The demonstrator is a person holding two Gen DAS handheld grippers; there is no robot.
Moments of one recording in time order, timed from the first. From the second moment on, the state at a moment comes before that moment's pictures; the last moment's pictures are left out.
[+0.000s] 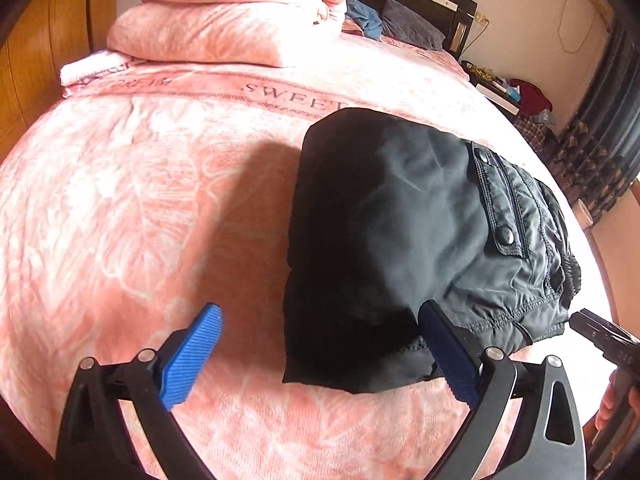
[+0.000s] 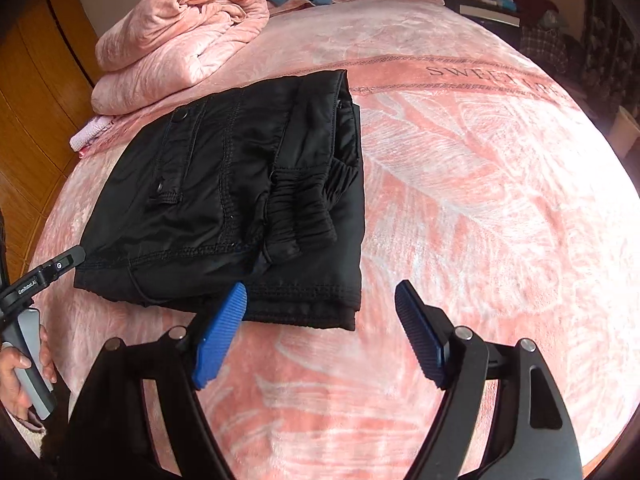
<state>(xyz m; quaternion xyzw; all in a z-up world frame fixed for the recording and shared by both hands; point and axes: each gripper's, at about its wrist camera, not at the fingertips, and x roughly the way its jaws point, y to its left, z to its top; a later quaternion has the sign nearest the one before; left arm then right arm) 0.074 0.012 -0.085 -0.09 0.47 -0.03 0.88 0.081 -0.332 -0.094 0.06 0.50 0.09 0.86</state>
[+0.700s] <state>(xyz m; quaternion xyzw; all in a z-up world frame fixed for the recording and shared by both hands) 0.047 -0.020 -0.068 -0.01 0.46 -0.01 0.89 0.036 -0.287 -0.055 0.02 0.48 0.05 0.88</state>
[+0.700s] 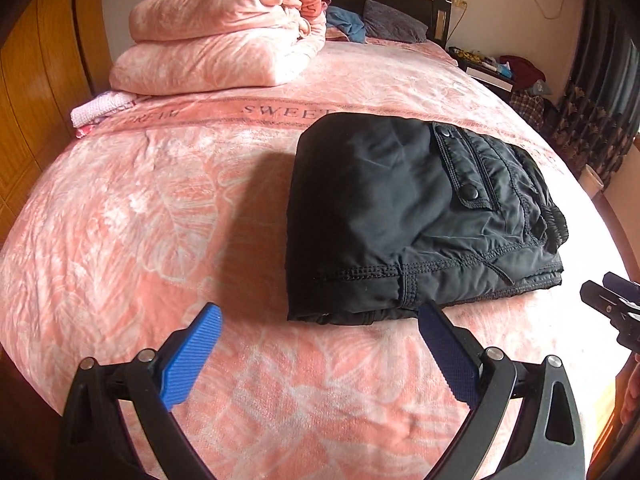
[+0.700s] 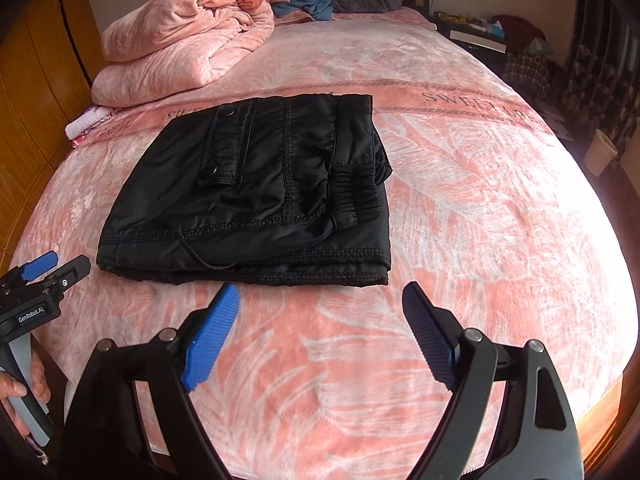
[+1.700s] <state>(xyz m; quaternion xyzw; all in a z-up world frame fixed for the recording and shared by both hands) 0.050 -0.032 -0.049 0.01 0.44 0.00 0.90 0.029 -0.293 -0.047 0.04 0.47 0.04 0.88</state>
